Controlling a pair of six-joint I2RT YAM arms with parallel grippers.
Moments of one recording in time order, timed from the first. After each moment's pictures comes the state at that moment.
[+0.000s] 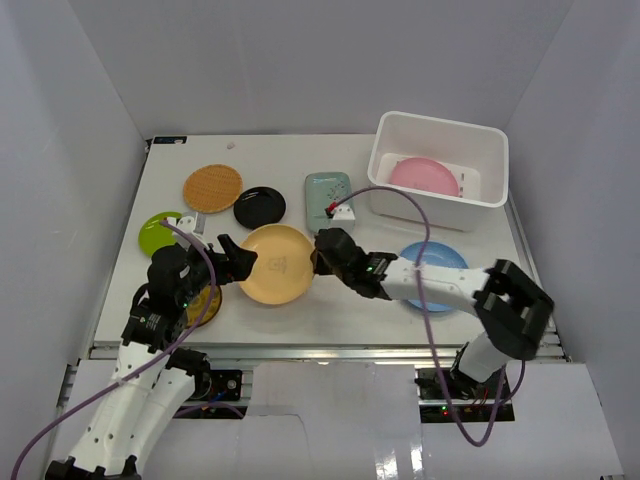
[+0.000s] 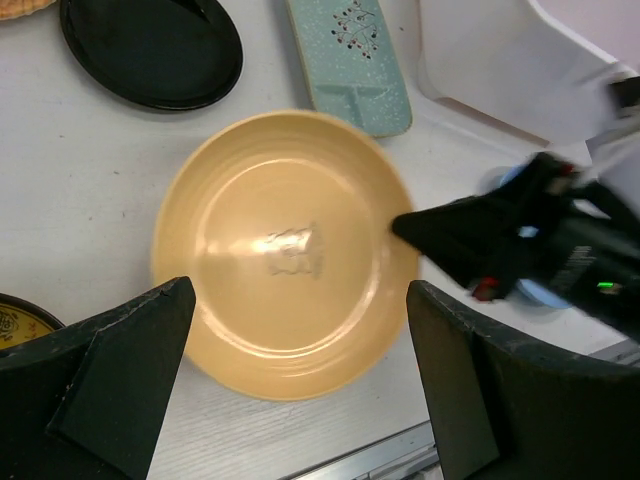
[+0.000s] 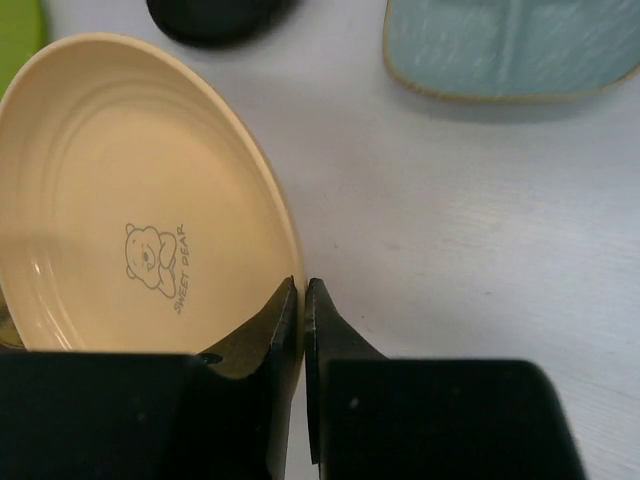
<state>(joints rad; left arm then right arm) -0.27 0.55 0.62 -0.40 0.15 -0.44 1.03 1.66 0.99 0.02 0.39 0.74</state>
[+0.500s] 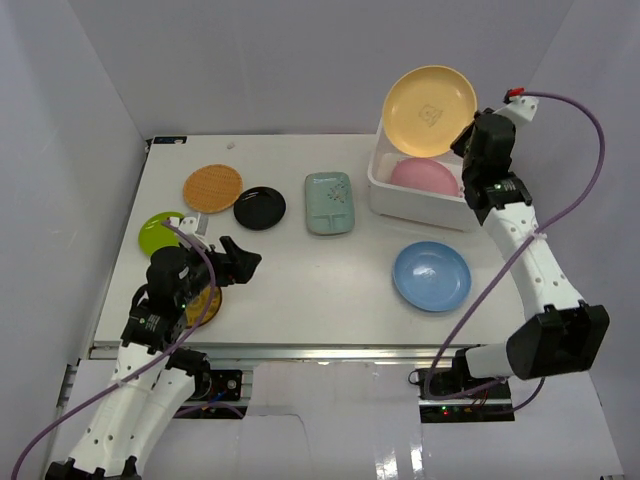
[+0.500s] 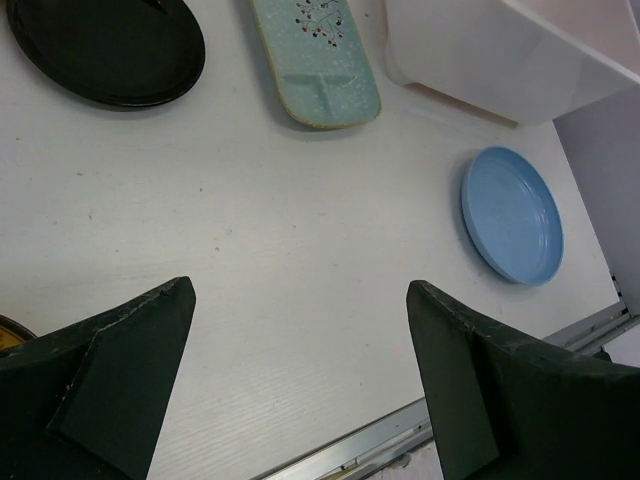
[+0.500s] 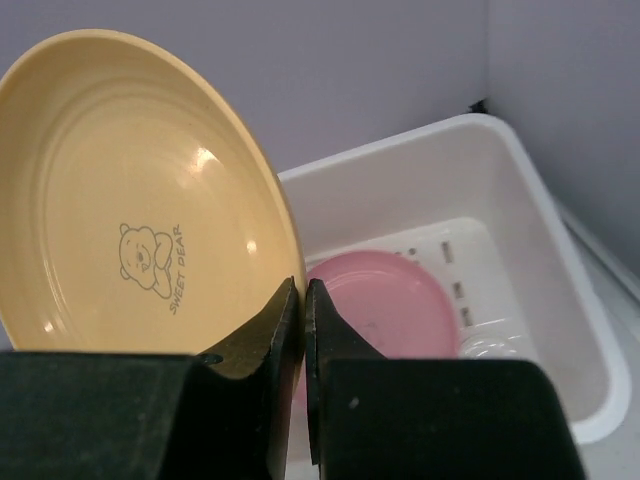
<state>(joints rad) -0.27 0.54 0.62 -0.40 0.21 -0.45 0.23 1.33 1.32 -0.13 0.44 0.43</state>
